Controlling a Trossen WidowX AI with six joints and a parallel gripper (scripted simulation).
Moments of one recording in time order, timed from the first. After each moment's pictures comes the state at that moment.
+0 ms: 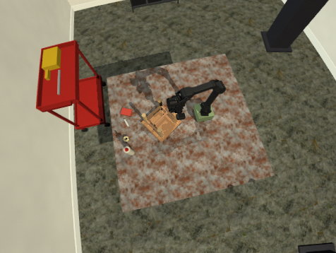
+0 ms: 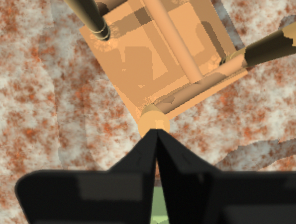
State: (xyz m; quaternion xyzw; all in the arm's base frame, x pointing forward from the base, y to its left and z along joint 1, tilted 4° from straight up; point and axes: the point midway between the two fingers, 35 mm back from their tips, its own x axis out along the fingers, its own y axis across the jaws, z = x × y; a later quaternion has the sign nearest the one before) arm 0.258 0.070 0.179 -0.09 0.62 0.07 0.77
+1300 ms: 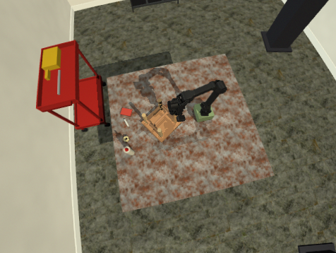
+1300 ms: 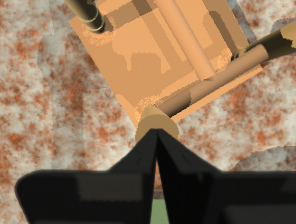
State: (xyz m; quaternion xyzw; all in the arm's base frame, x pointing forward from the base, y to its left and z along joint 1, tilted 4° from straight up) arm 0.254 0.067 0.137 -0.09 0.62 0.07 0.78
